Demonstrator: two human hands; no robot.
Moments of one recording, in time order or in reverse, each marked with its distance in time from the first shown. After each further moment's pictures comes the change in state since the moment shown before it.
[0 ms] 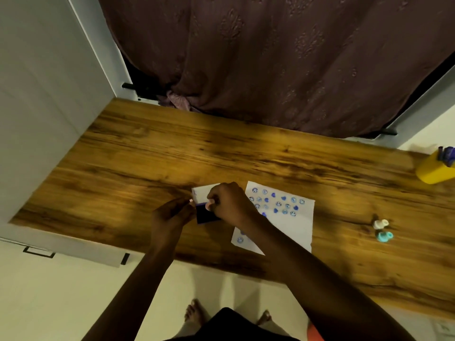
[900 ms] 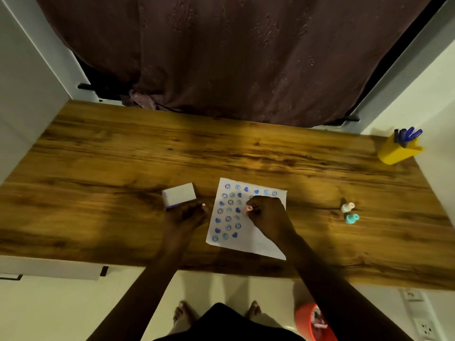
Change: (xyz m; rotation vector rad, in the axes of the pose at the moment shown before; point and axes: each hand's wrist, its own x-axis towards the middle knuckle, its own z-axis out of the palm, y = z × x) left_hand -0.013 -0.009 0.088 -0.141 -0.173 -0.085; right_hand -0.092 0.123 -0.039 -0.011 0.135 0.357
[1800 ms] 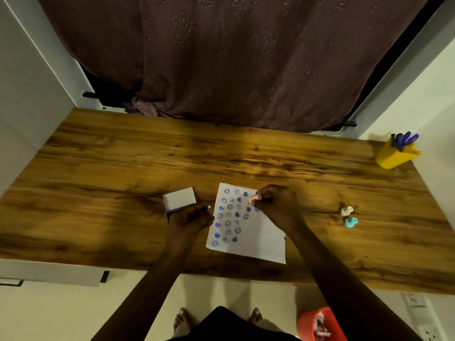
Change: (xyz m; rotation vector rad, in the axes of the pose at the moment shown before) left_hand -0.008 0.015 0.012 0.119 -0.037 0.024; right_hand 0.007 -0.002 -0.041 0.294 0.161 0.065
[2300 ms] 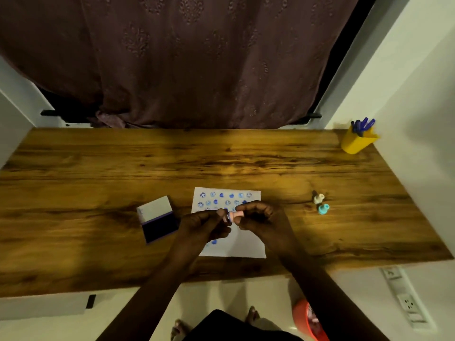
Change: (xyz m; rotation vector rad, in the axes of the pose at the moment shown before) left_hand -0.012 0.005 0.065 0.009 -0.297 -0.092; right_hand -0.075 -0.002 -0.026 0.695 -0.057 0.089
